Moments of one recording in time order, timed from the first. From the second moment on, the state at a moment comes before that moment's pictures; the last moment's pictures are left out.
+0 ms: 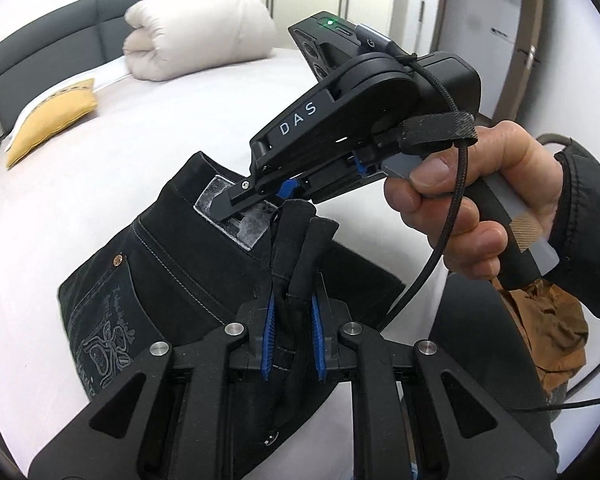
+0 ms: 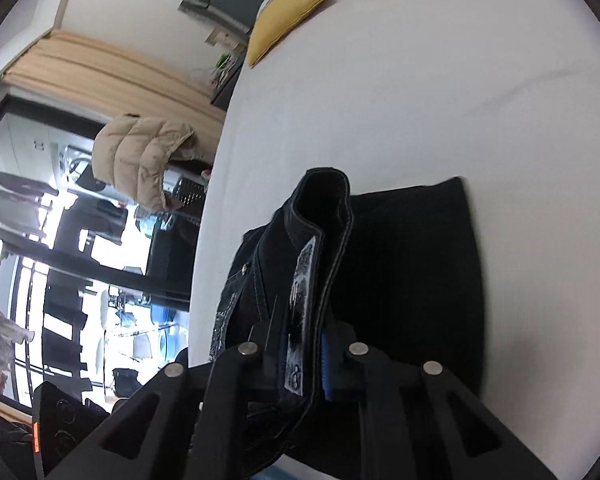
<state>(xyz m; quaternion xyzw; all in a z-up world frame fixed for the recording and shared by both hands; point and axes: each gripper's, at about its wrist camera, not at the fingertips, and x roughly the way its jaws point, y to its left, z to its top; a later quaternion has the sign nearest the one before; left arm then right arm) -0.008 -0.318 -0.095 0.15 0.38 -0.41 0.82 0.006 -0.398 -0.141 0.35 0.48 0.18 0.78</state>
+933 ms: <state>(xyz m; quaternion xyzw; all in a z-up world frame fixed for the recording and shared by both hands) -0.005 -0.308 -0.091 0.11 0.43 -0.45 0.77 -0.024 -0.452 -0.198 0.45 0.43 0.13 0.77</state>
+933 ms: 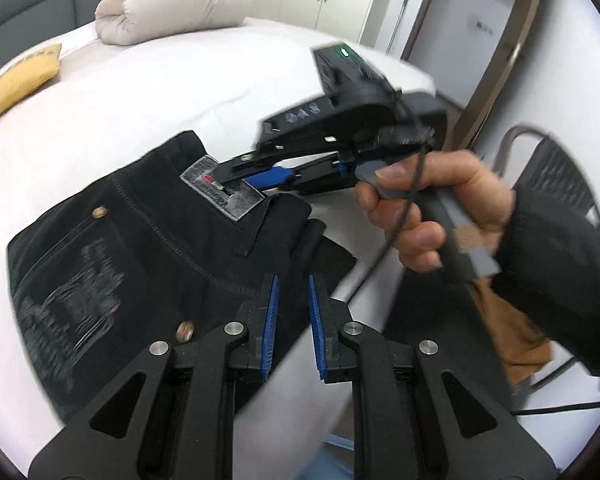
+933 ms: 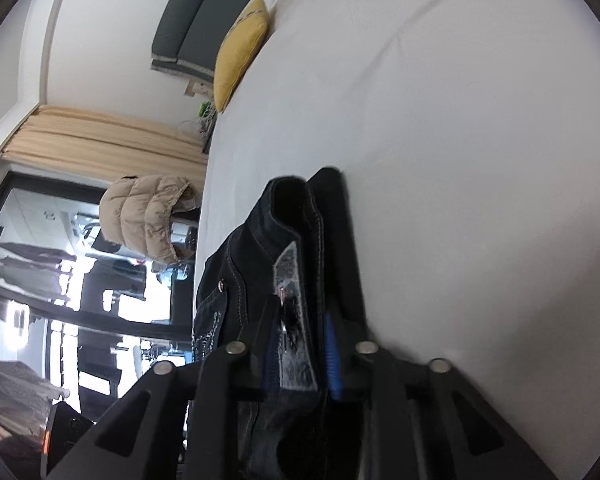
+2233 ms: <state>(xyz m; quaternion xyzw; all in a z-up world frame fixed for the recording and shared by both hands) 0.101 -0.125 -0.196 -0.32 0.52 -0.46 0.64 -0.012 -0.415 -0.217 0.46 0.48 0.16 0.73</state>
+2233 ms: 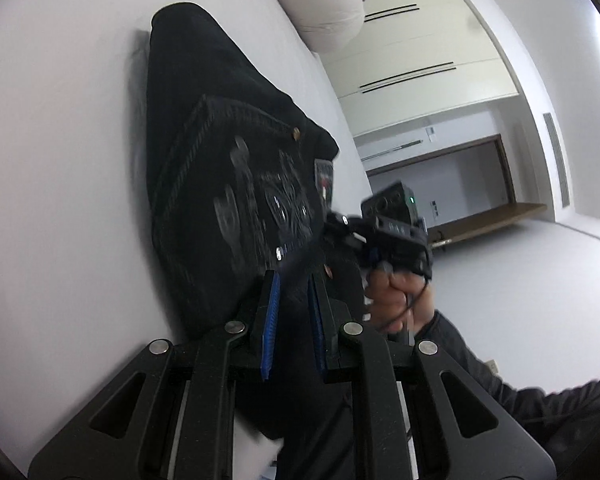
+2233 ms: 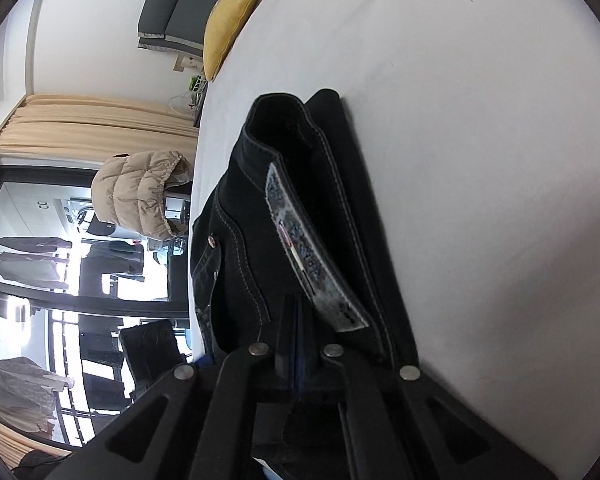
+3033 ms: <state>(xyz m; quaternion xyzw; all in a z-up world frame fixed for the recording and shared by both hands) 0.080 -0.129 -0.149 -0.19 0.49 -0.39 0.75 -0.060 -0.425 -0.151 0.42 0.39 0.16 0.80</state>
